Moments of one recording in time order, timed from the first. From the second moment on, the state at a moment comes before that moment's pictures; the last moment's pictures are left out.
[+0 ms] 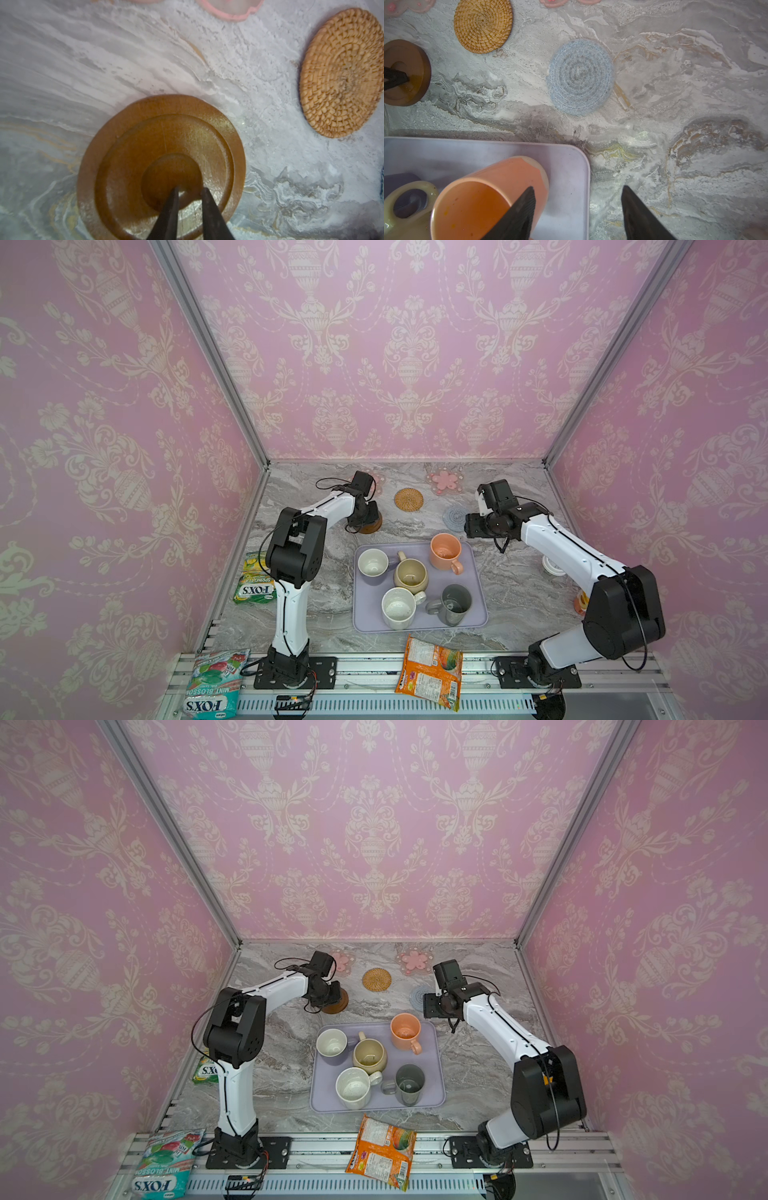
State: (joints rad) left arm -0.31 2.09 1.52 -0.60 0.09 -0.54; right arm 0.29 1.51 1.13 -0.67 0.03 0.27
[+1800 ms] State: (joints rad) left arm -0.31 1.58 1.29 -0.80 -0.02 -0.38; right arm 0.49 1.18 0.90 -0.83 -0.08 0.31
